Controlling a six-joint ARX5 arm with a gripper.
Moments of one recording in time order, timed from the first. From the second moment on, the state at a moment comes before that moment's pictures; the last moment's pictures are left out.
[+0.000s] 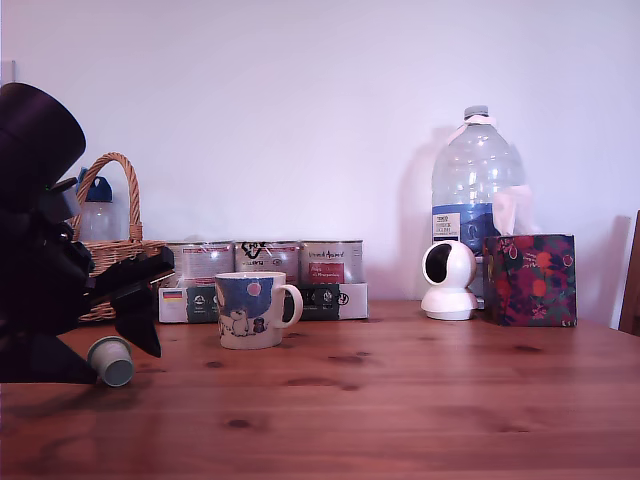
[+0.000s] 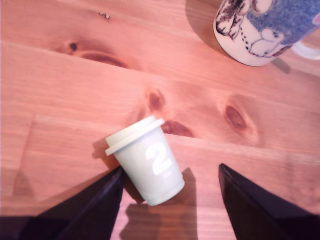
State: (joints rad) arm -0.42 1.63 0.51 0.41 -0.07 -0.60
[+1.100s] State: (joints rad) arm -0.41 1.63 0.55 0.31 -0.07 -0.53
